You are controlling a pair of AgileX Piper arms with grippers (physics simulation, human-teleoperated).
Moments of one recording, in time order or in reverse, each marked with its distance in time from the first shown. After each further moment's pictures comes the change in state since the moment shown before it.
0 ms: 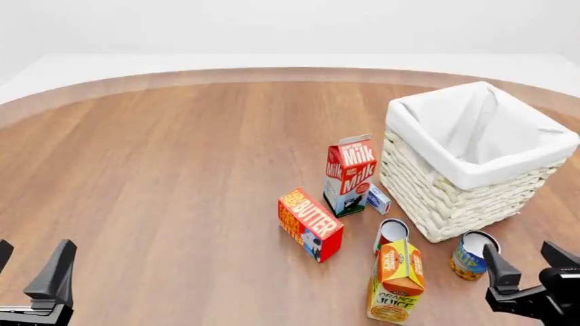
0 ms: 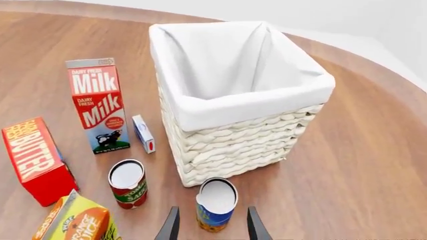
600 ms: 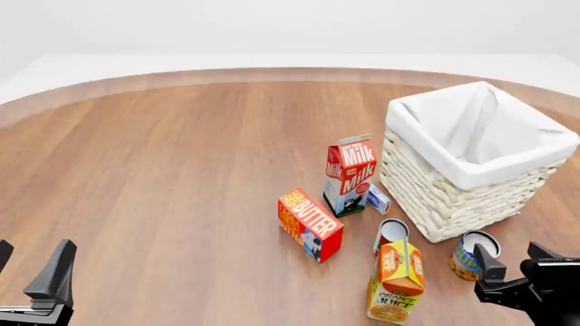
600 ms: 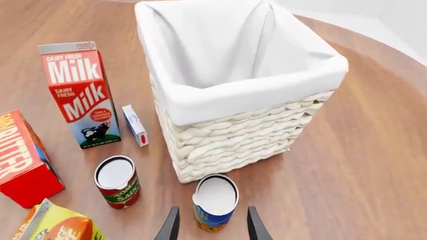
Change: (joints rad) left arm 0.000 0.000 0.000 0.000 0.000; right arm -0.021 0.282 0.046 -0.267 0.007
